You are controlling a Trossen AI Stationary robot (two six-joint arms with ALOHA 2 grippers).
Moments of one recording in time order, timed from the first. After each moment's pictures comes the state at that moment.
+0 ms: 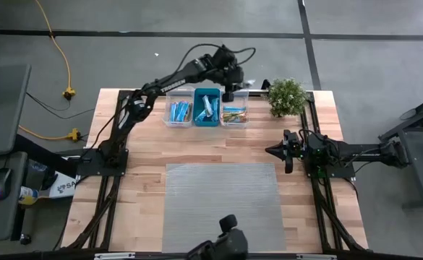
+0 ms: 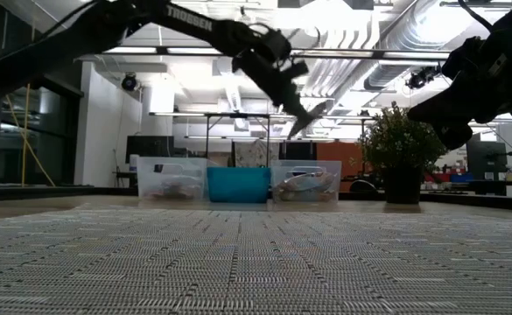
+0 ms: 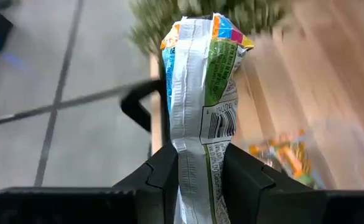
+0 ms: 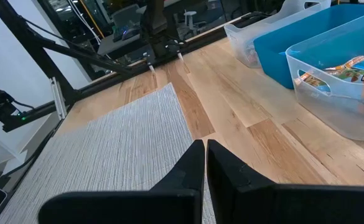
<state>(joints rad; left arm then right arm) 0.55 2.33 2.36 -0.69 0.26 0.66 -0.07 0.23 0.01 0.03 0.00 0.39</state>
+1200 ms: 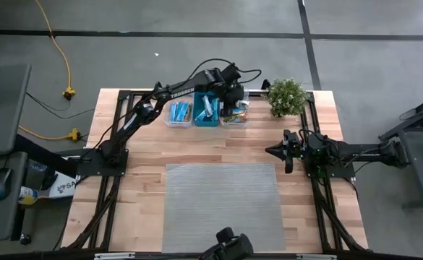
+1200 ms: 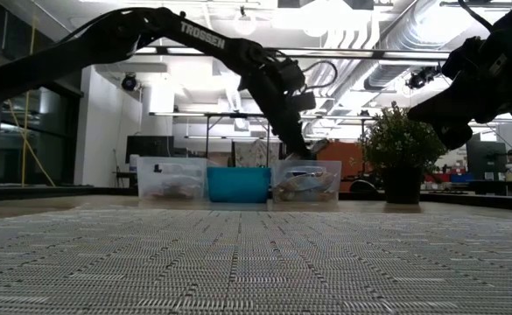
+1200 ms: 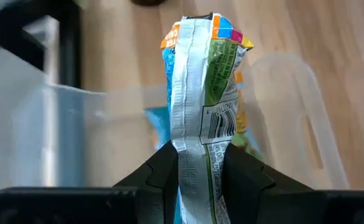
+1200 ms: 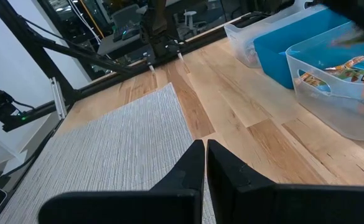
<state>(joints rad) 0.50 2.44 2.36 -0.87 0.28 0.61 -0.07 0.23 0.01 0.03 0.00 0.39</state>
